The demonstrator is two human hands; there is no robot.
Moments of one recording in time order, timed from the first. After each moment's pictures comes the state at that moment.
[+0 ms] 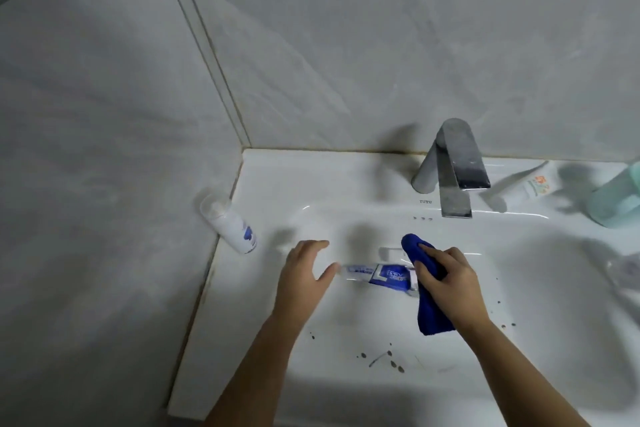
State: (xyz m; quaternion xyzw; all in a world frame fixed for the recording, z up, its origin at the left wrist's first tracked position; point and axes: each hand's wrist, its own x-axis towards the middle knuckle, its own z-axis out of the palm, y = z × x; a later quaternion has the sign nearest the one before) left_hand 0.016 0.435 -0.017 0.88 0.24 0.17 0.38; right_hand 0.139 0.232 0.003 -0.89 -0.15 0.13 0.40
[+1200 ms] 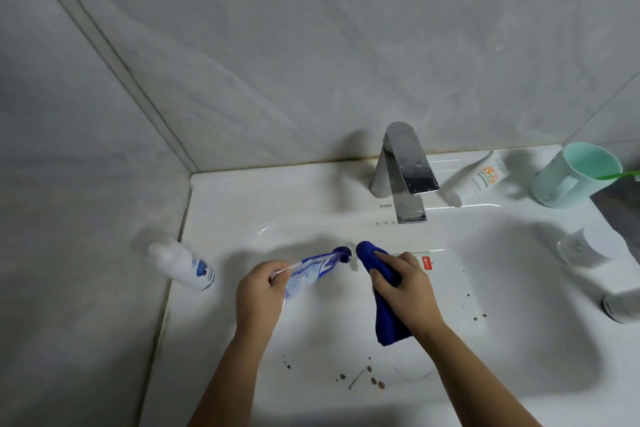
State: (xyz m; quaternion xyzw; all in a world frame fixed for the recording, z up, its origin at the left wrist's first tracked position) left_hand 0.046 0.442 -0.026 0.81 0.36 0.15 0.43; right_hand 0.137 0.238 -0.009 -0.87 -0.11 0.15 0.46
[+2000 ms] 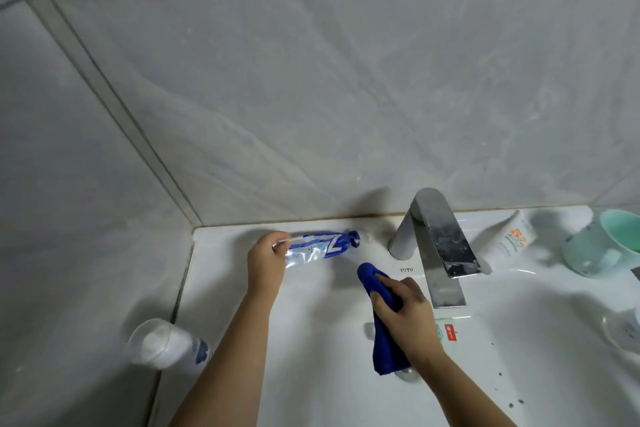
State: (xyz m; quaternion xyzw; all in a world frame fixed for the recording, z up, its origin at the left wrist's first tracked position) left_hand 0.186 0.541 -0.032 0.79 0.34 0.20 0.47; right_hand 0.196 0.305 -0.001 -0.87 -0.09 0.12 0.46
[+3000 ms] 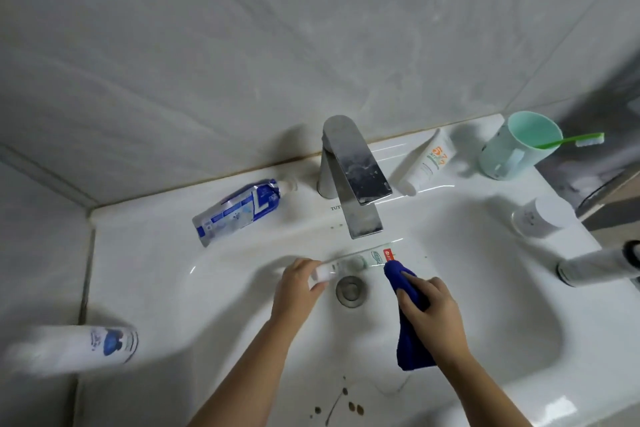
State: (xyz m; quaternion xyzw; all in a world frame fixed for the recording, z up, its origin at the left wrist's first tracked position) left_hand 0.147 0.392 -0.115 0.91 0.12 -0.03 0.39; right_hand 0.148 0.171 -0.043 -0.90 0.07 0.10 0.41
